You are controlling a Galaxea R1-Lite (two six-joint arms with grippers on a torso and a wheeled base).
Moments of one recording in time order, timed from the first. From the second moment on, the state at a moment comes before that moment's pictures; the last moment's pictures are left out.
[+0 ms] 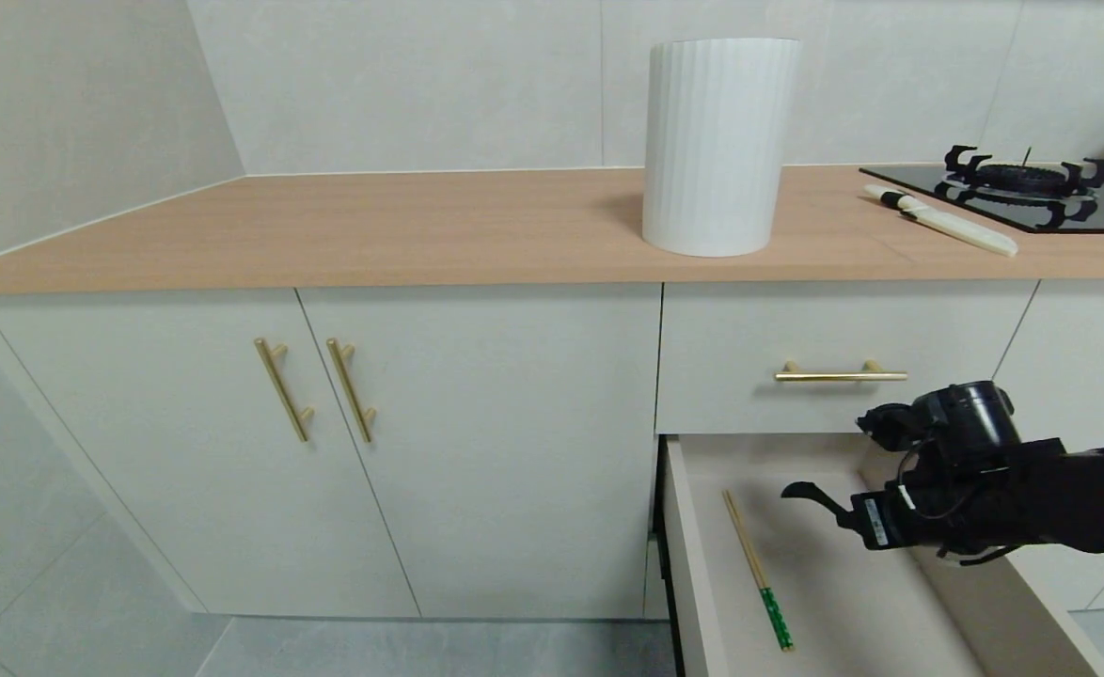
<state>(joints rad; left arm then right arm) 0.00 0.00 0.00 0.00 0.05 -0.01 0.16 1.95 -0.76 -0.32 0.10 0.03</state>
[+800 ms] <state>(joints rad) 0.00 0.00 0.00 0.00 0.05 -0.01 0.21 2.21 -0.85 -0.39 -0.03 0.16</state>
